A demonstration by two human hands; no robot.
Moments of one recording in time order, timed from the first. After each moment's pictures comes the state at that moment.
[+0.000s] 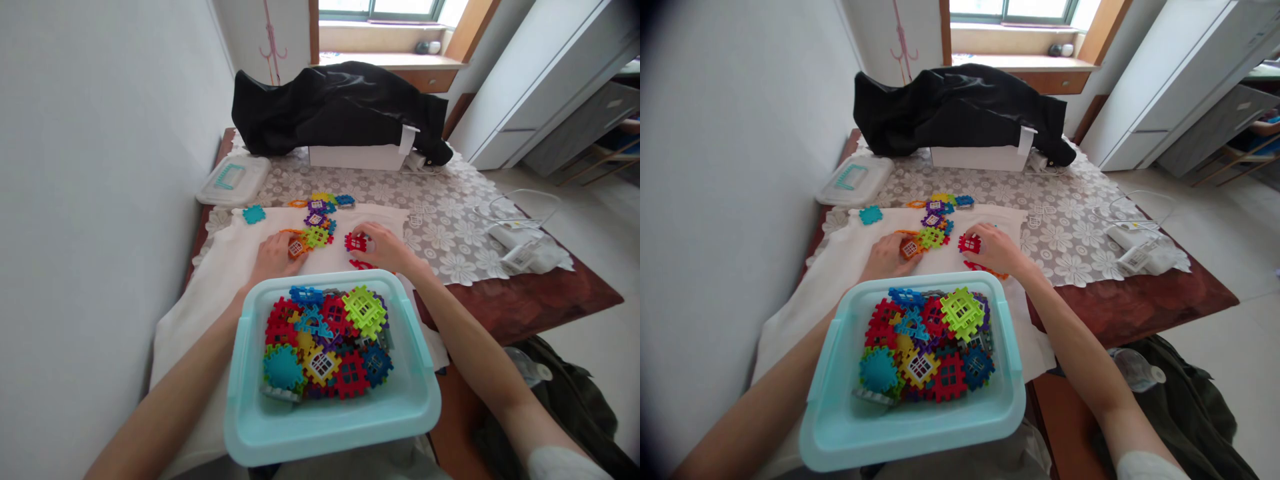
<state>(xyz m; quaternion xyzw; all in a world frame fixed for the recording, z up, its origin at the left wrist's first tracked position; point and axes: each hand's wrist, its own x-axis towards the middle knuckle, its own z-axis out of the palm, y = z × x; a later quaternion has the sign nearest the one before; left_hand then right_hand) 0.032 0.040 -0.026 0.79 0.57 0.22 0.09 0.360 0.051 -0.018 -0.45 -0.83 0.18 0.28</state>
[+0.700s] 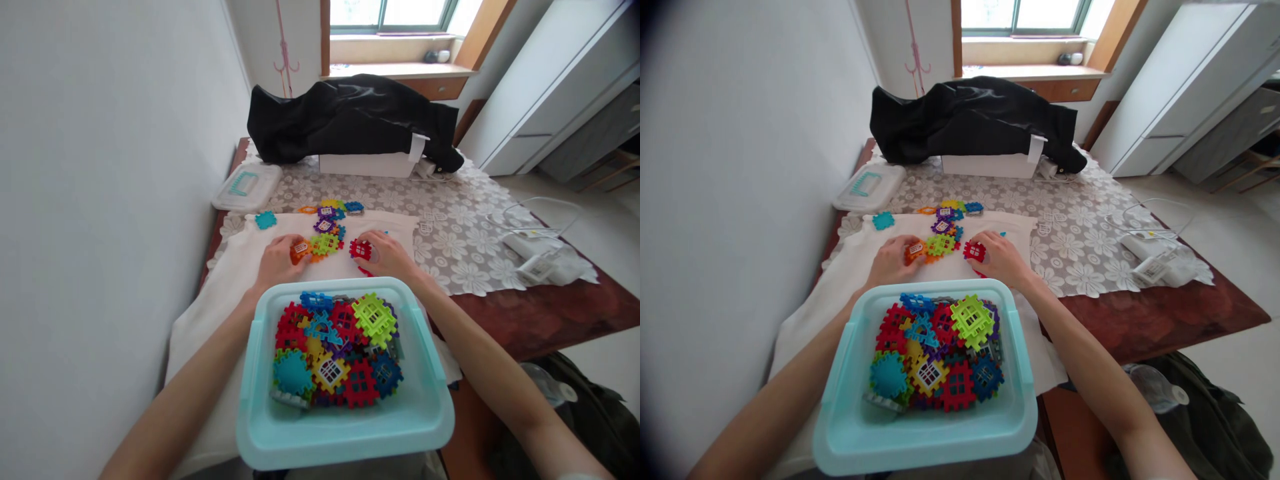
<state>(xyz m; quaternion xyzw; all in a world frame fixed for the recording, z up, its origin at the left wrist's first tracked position) 0.027 0.037 -0.010 0.75 0.59 0.28 0.13 0.344 0.044 -0.026 -0.46 -0.82 0.16 0.31</state>
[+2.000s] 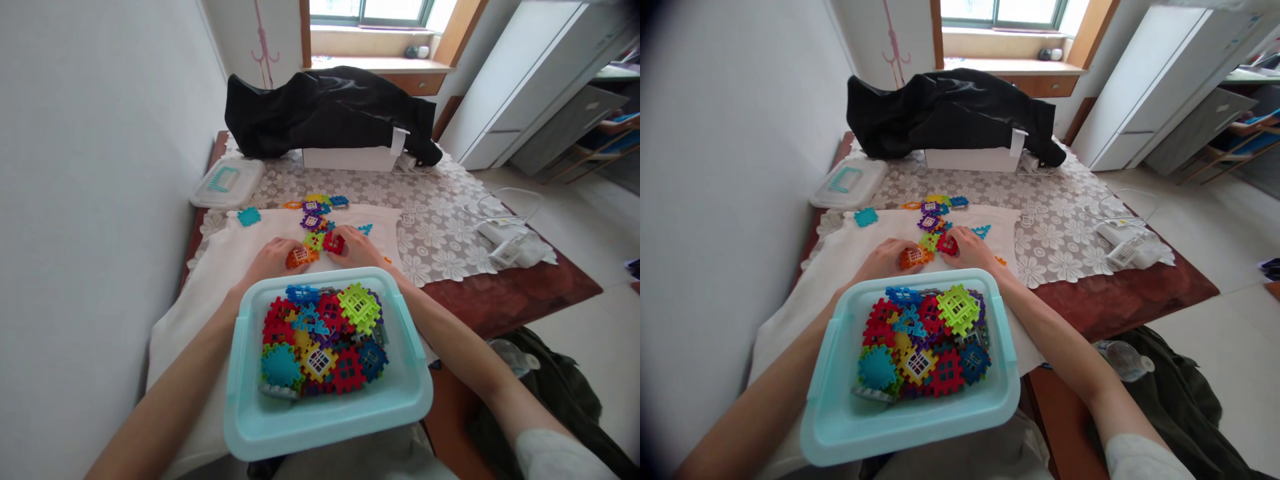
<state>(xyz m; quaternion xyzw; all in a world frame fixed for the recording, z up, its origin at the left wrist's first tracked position) 0.026 0.038 -0.013 0.85 0.47 0.20 0.16 0.307 0.047 -0.033 -0.47 -0.80 0.18 0.32</state>
